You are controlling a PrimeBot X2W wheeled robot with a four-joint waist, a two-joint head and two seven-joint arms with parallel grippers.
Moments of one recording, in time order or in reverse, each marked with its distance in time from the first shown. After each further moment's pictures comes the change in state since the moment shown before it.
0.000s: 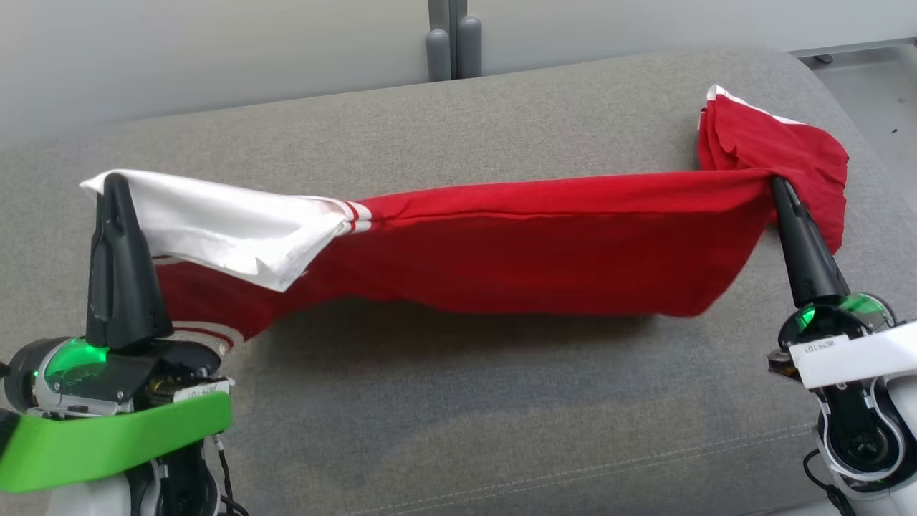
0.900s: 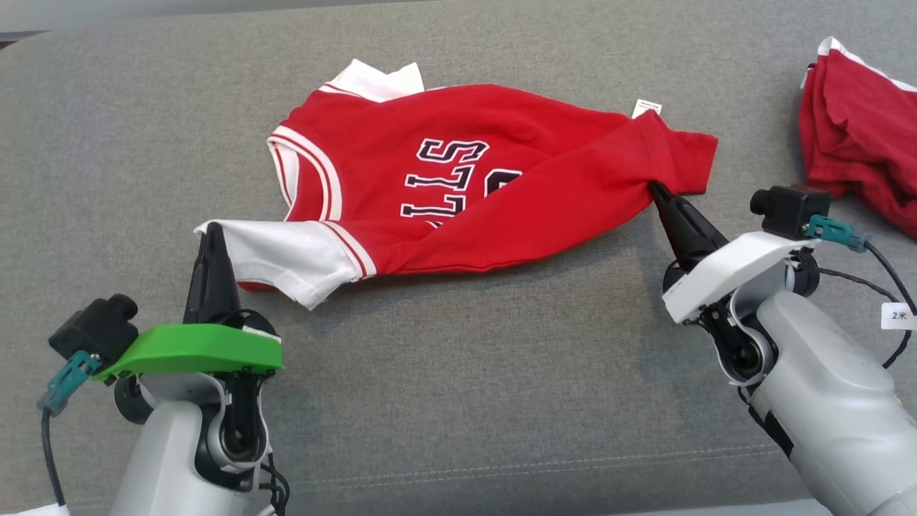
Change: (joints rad) left arm -0.198 -0.007 -0.114 0.606 -0.155 0.098 0.005; right arm -0.462 0.106 0.327 0.802 -0.274 0.000 0.002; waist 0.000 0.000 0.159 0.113
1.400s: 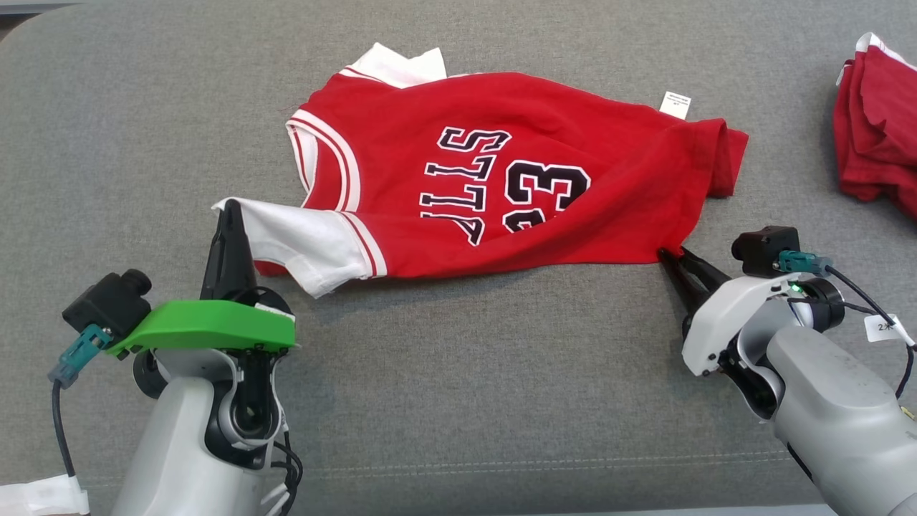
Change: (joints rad) left arm -0.048 0.000 -0.045 0.009 -0.065 0.003 0.000; right arm 0.003 -0.038 0.113 0.158 -0.148 0.000 0.039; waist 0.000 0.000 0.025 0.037
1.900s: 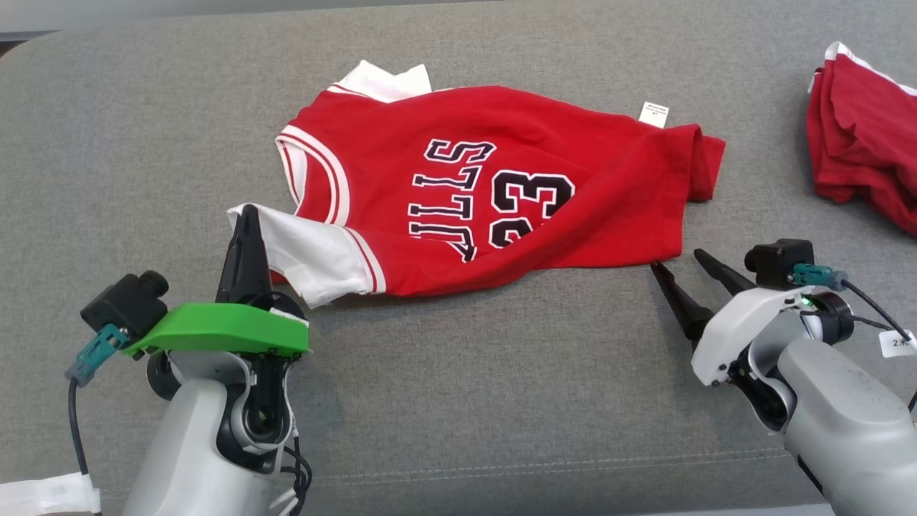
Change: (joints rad) left arm 0.000 0.000 -0.033 0.011 -0.012 0.000 0.000; right arm 0.065 -0.021 -0.035 -0.064 0.015 0.000 0.006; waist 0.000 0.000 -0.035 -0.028
